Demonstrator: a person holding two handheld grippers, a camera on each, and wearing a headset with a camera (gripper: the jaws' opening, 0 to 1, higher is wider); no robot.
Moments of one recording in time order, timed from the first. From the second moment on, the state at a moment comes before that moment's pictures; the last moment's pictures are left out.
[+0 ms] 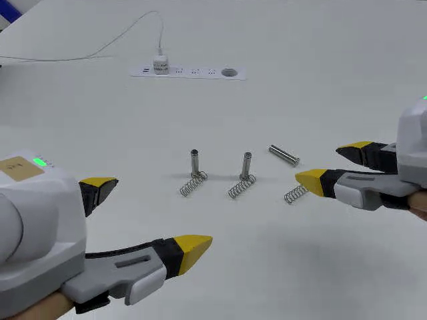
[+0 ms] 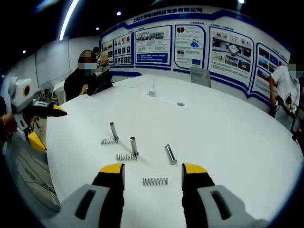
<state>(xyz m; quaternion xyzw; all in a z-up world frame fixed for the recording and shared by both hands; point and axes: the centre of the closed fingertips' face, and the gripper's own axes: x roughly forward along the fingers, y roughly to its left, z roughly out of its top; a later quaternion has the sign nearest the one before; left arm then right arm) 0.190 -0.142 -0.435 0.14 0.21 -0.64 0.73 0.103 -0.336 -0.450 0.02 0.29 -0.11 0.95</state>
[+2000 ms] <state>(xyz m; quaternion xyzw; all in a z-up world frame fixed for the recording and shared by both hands) 0.195 -0.161 -0.455 0.14 0.22 -0.65 0.72 0.192 -0.396 -0.538 0.03 0.35 -0.07 0.93</state>
